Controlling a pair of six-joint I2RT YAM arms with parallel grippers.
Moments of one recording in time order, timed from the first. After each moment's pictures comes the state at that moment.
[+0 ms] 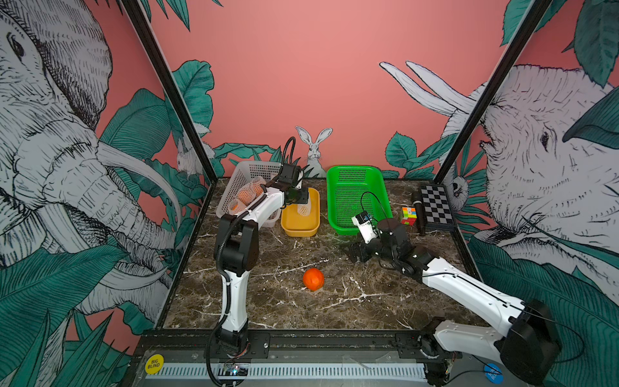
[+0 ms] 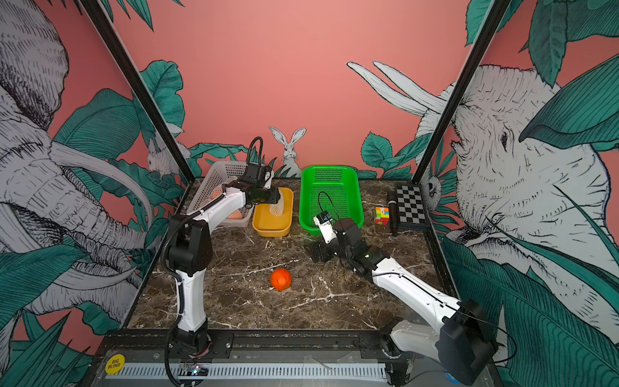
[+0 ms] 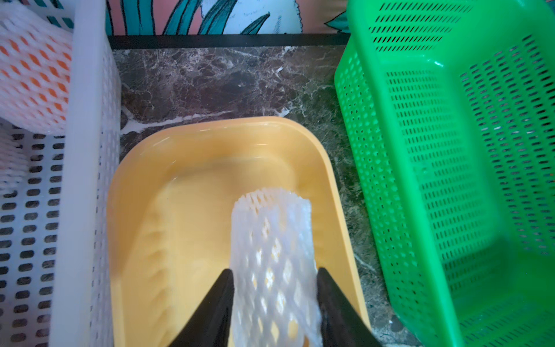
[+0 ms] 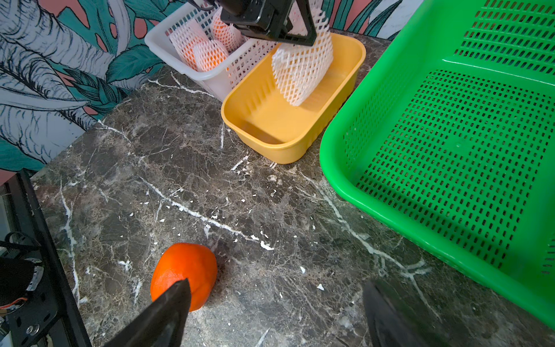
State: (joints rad) left arm -0.38 2.09 1.79 -0.55 0.10 -0.21; right arm 0.65 1.18 0.81 -0.21 -0.18 0.12
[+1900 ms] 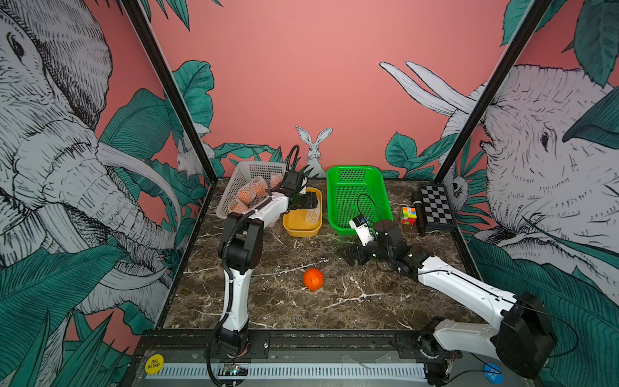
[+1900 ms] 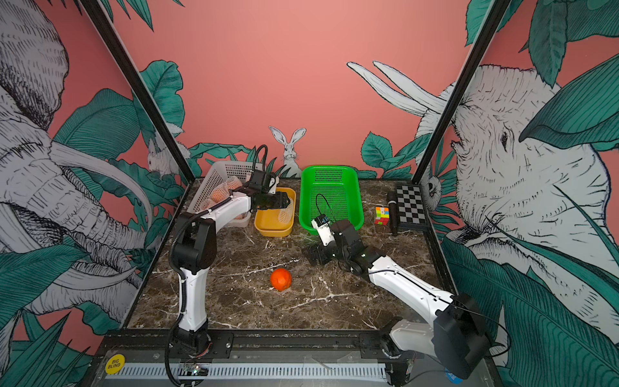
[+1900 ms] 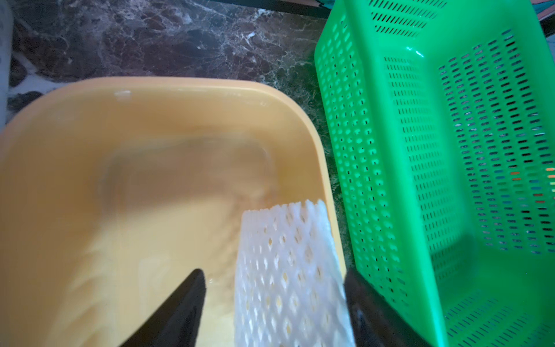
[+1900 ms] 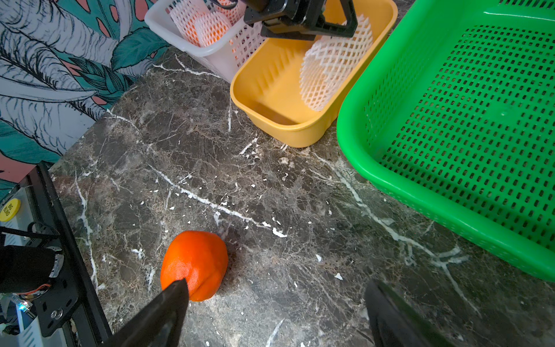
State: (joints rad) left arm -0.40 2.14 1.73 -0.45 0.20 -0.31; right arm 0.66 1.23 0.80 -0.21 -0.23 0.16
